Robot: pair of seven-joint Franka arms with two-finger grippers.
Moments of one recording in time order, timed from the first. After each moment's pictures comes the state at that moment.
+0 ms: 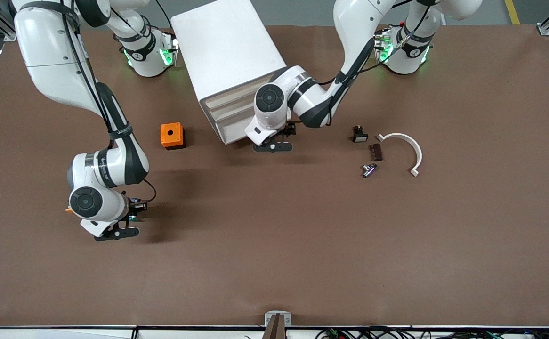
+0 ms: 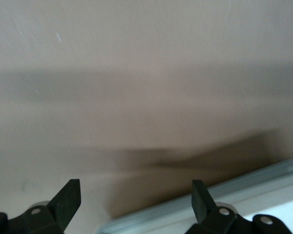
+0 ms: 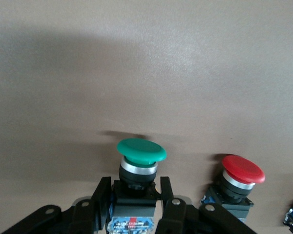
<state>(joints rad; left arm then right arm) -0.83 0.65 -0.12 -1.65 -0.14 2.15 -0.85 0.14 0.69 -0.05 -1.64 -0.16 2.15 0.05</state>
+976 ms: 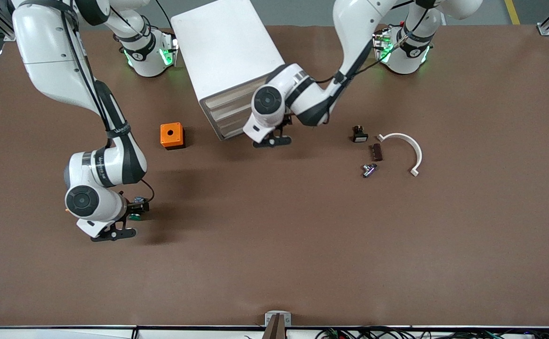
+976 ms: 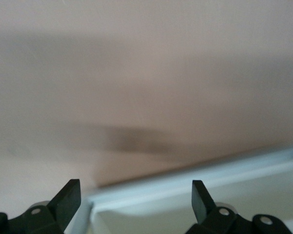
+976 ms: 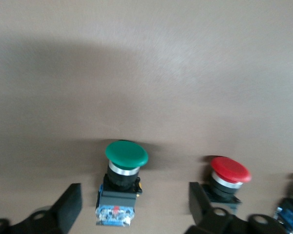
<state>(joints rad) -0.73 0.64 -0.15 -1.59 -0.20 2.08 -0.92 0.14 0.66 -0.06 -1.62 -0.16 2.13 0.06</state>
